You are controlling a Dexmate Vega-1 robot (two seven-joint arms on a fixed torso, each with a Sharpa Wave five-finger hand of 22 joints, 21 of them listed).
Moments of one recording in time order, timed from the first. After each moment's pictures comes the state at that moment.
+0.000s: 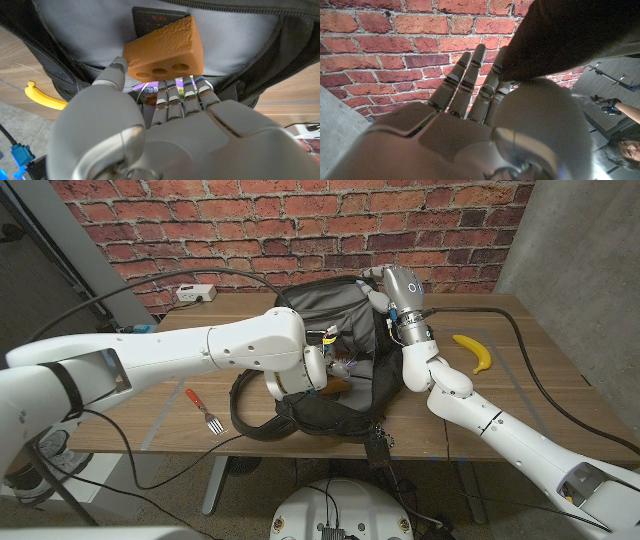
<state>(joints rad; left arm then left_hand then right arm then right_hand) 0.00 0.69 1.37 -2.28 -1.27 1.40 1.10 0.95 0.05 0.46 -0.17 0.22 0.42 0.20 0.26 0.23 0.35 0.14 0.50 0.46 0.30 0.15 0.26 0.24 0.24 0.21 0.25 0.20 -0.76 -0.58 -0.67 -1.73 -0.74 -0.13 -0.75 1.08 0.07 0.31 -0.16 0.18 1.04 -0.13 0.36 0.21 1.00 -0.17 0.52 0.33 0.84 -0.10 0.31 0.40 0.67 -0.06 0.20 0.17</state>
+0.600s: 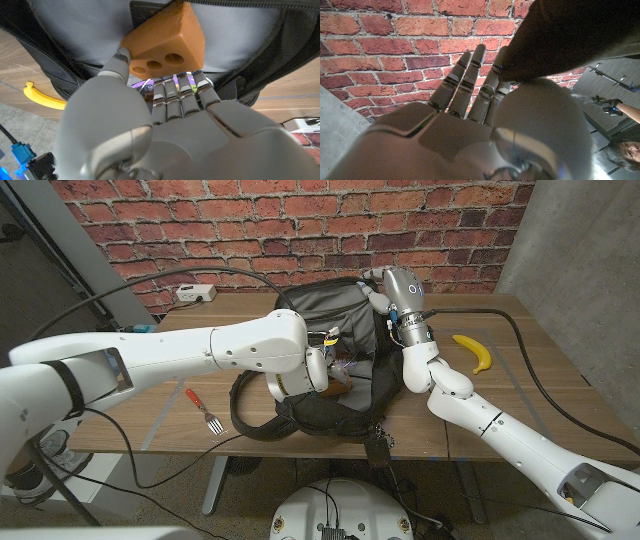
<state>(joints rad) 0.01 0.69 1.38 -2.29 -1.23 1.40 1.11 1.13 0.07 0.38 -0.17 0.23 0.61 0.18 0.36 0.34 0.48 0.07 0.76 0.66 0.50 0.06 0.44 0.39 0.38 0.19 0.31 0.22 -0.77 -0.58 -0.67 -1.73 -0.73 -0.13 -0.75 1.08 0.07 0.31 -0.16 0.18 1.04 -0.13 0.35 0.21 1.00 -0.17 0.51 0.33 0.84 -0.10 0.31 0.40 0.67 -0.06 0.20 0.17</state>
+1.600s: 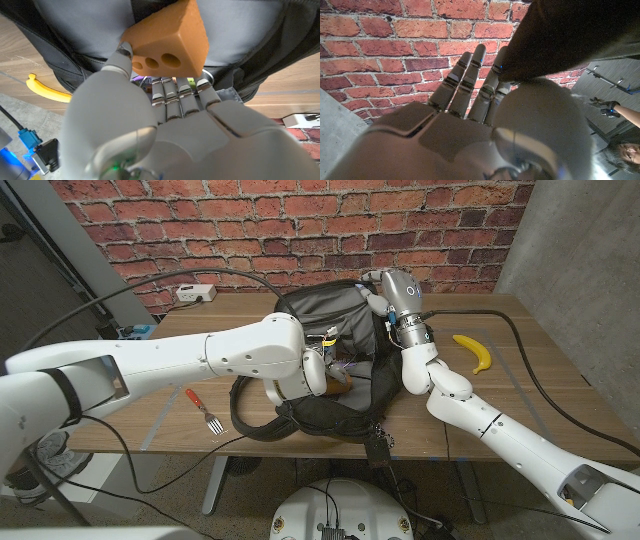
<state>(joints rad) 0.04 0.71 1.35 -2.33 -1.19 1.40 1.12 1.20 0.07 0.34 -0.17 0.24 0.64 0.16 0.40 0.41 0.48 0.07 0.84 0.75 0.52 0.05 0.50 0.46 0.39 0.18 0.33 0.22 -0.77 -0.57 -0.68 -1.73 -0.74 -0.14 -0.73 1.08 0.07 0.31 -0.16 0.18 1.04 -0.13 0.35 0.21 1.00 -0.17 0.51 0.33 0.83 -0.10 0.31 0.40 0.67 -0.06 0.20 0.17</state>
